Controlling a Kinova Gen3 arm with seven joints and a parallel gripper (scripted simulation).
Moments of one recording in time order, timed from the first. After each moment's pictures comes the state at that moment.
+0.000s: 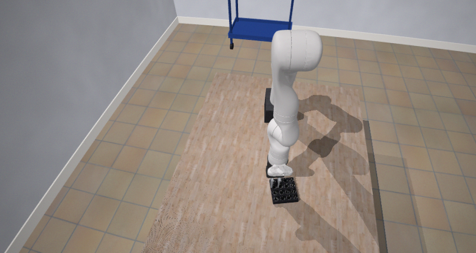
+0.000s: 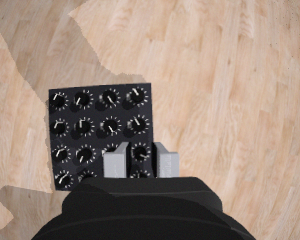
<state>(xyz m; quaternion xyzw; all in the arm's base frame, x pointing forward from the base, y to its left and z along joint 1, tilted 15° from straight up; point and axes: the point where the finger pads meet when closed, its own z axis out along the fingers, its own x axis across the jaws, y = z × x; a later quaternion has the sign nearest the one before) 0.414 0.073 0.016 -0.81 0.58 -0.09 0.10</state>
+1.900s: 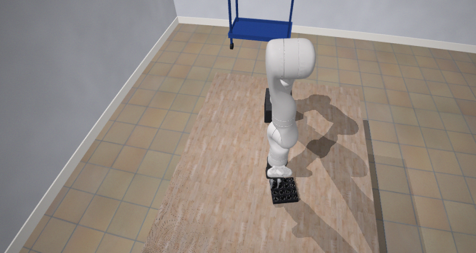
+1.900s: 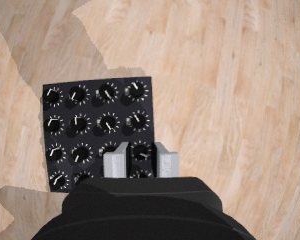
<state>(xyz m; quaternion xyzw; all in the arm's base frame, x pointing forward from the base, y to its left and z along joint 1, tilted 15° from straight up) 0.414 0.073 0.002 -0.81 0.58 -0.09 0.10</state>
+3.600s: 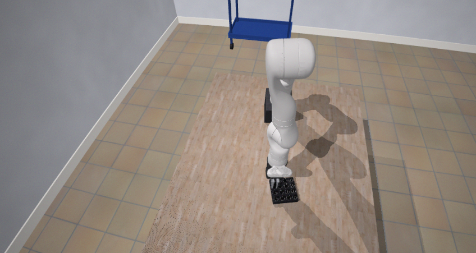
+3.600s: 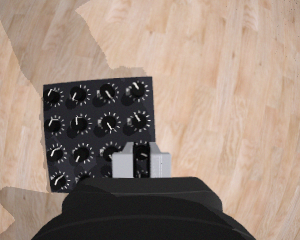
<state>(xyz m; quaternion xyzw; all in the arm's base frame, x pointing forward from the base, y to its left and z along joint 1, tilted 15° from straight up) 0.414 0.073 0.002 -0.81 0.58 -0.09 0.10</state>
